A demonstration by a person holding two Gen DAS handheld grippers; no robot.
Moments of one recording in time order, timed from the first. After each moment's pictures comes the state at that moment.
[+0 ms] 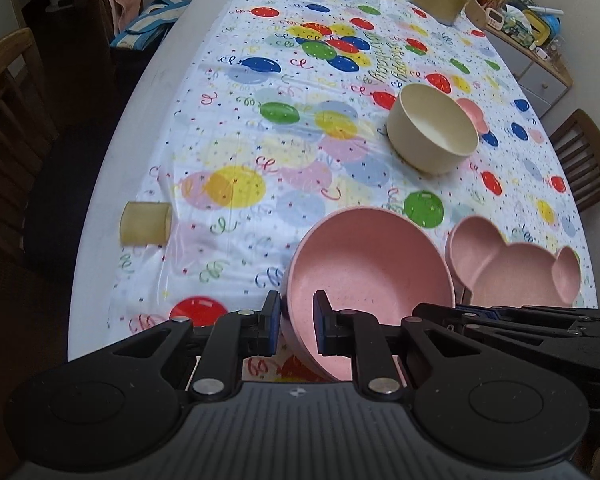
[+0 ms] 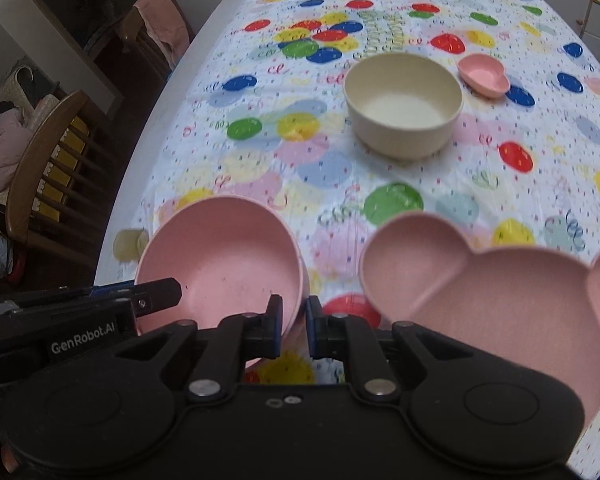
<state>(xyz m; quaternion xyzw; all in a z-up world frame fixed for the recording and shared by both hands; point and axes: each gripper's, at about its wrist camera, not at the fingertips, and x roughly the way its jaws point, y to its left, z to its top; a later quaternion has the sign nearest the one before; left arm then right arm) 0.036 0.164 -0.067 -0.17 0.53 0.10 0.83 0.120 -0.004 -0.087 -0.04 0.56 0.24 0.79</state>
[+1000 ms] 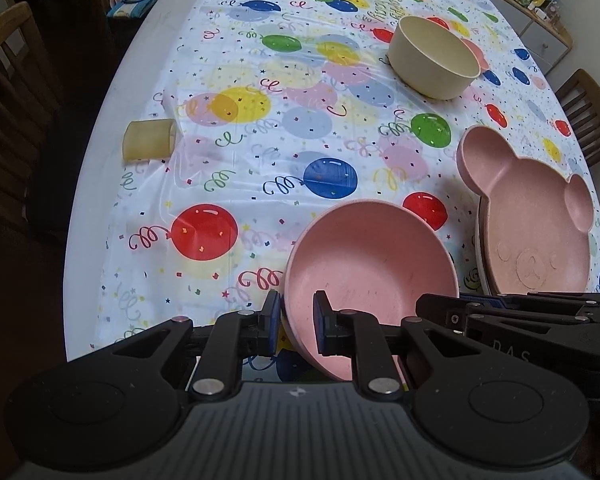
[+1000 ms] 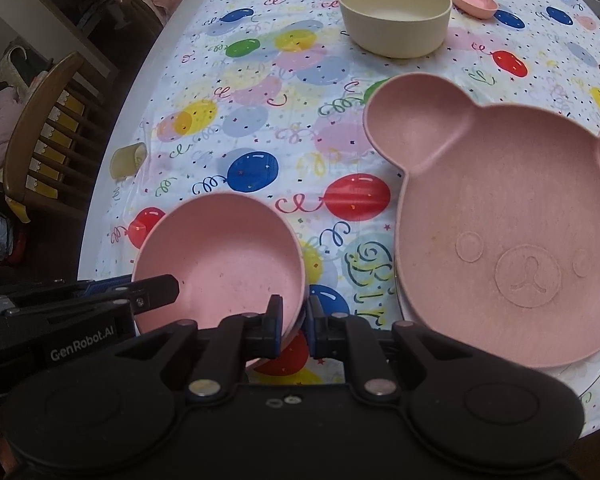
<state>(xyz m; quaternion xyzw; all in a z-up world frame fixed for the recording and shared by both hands) -0.002 0.150 -0.097 -0.16 0.57 0.08 0.80 0.067 -0.022 -0.118 -0.04 0.60 0.23 0.77</state>
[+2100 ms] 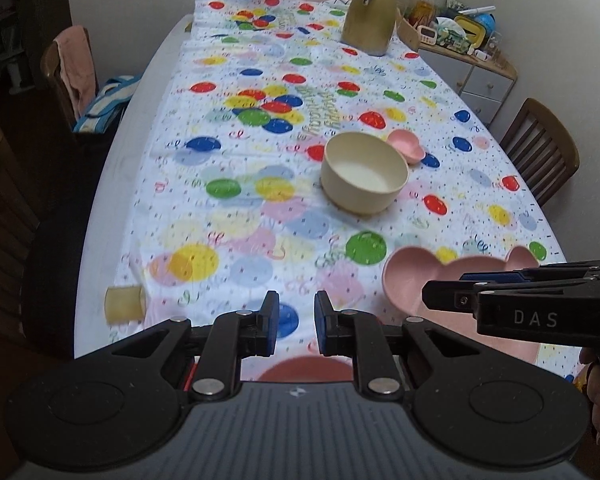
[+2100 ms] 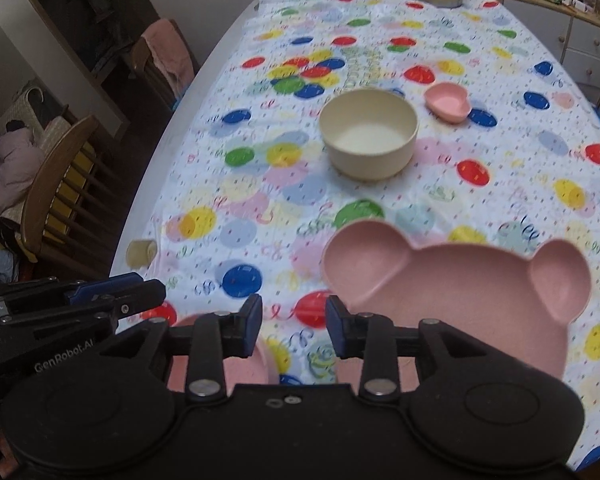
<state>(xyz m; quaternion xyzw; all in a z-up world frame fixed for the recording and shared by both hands) 0.050 0.132 -0.017 -0.10 0.46 0.04 0.88 0.108 -0.048 -0.042 -0.03 0.51 0.24 0.82</state>
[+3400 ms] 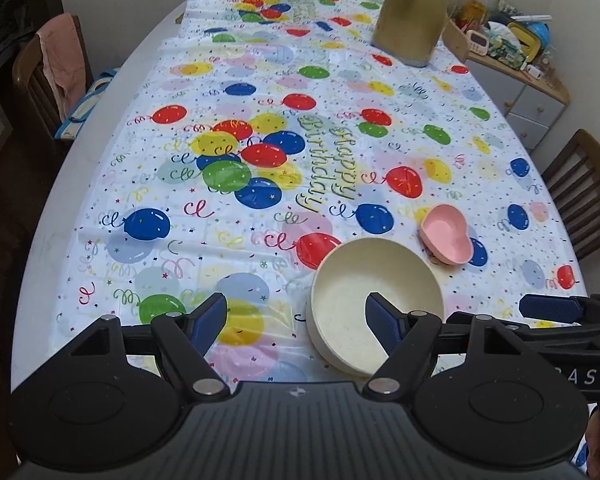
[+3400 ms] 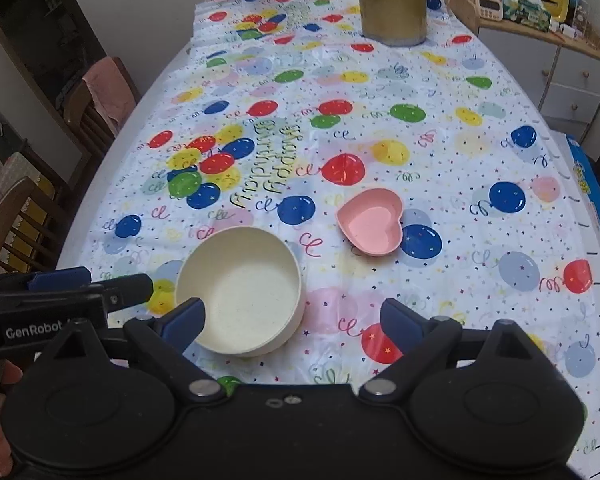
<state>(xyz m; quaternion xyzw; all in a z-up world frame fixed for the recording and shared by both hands) 0.253 0.130 -0.057 -0.12 0.49 0.09 0.86 0.298 -0.075 -0.054 -0.03 0.50 0.21 0.84</state>
